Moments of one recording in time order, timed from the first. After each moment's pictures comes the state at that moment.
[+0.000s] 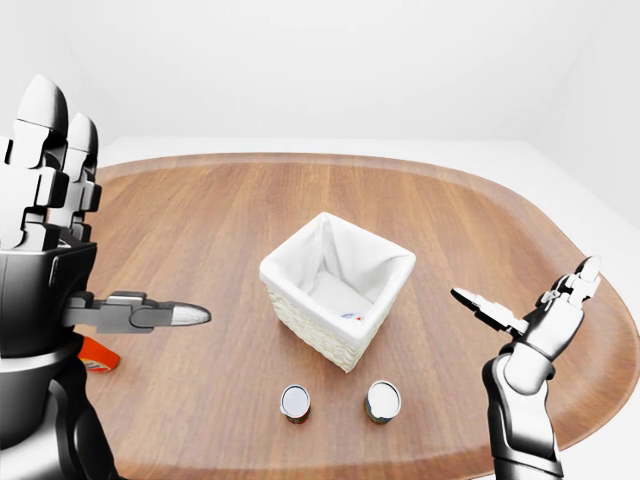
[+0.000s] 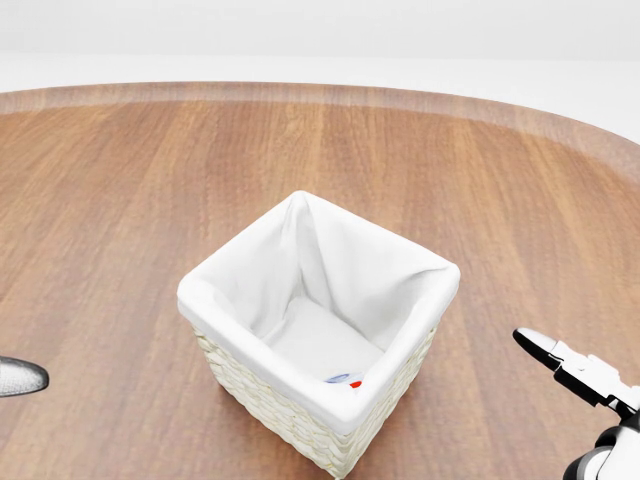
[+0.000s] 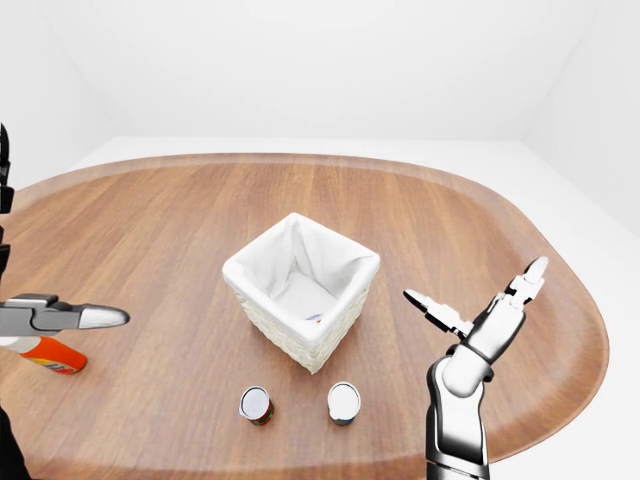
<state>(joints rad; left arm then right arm) -0.12 0.29 0.51 -0.73 -0.08 0.03 -0.40 0.03 -0.04 -0.30 -0.15 -0.06 -0.05 -0.52</state>
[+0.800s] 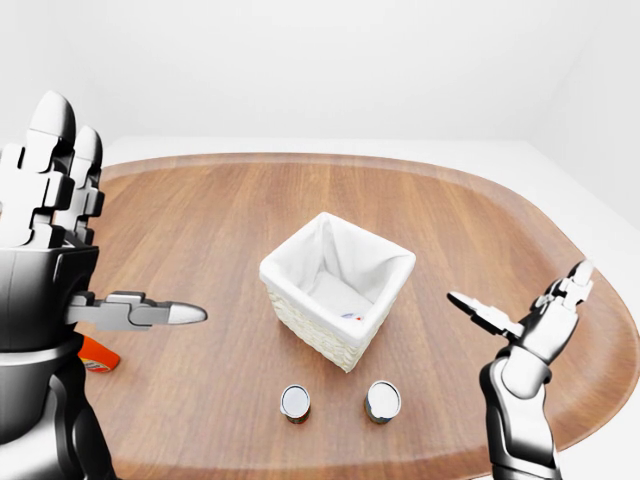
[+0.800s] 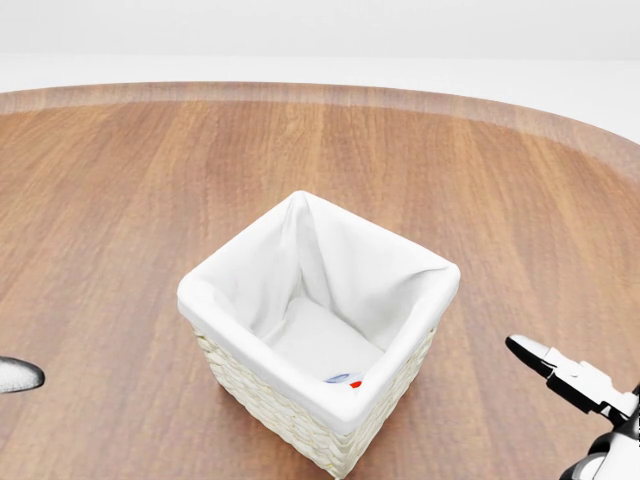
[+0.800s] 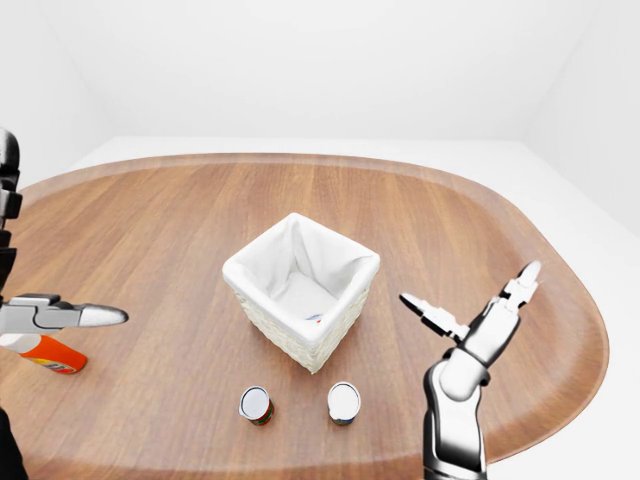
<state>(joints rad) -0.11 0.30 0.53 -0.69 -0.09 0.04 -0.40 0.05 -0.02 -0.28 -0.19 -0.05 0.00 -0.52</state>
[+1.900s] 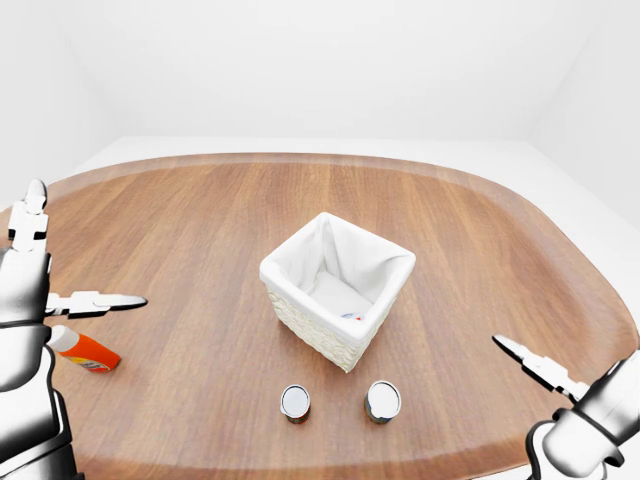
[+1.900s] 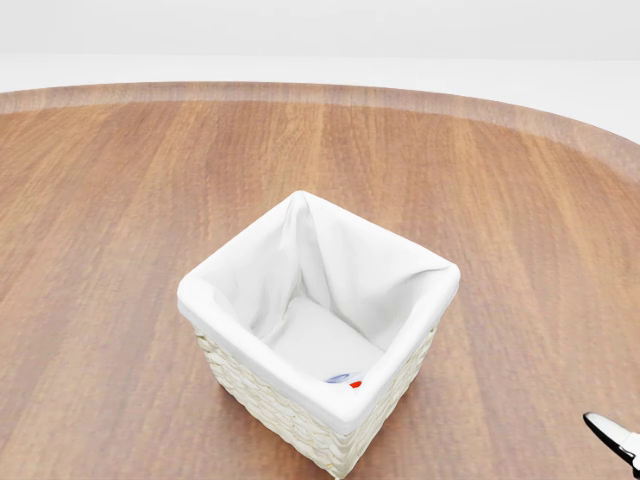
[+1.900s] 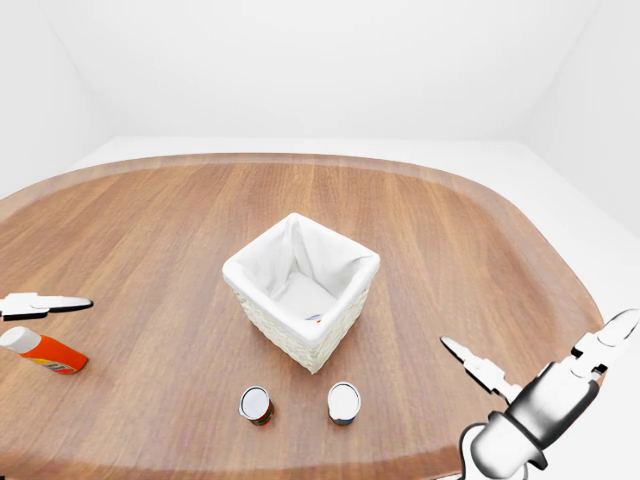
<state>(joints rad) -0.13 0.50 0.61 -0.03 0.25 -0.09 -0.22 0.33 0.10 -0.42 -0.43 -0.34 -0.09 -0.52</state>
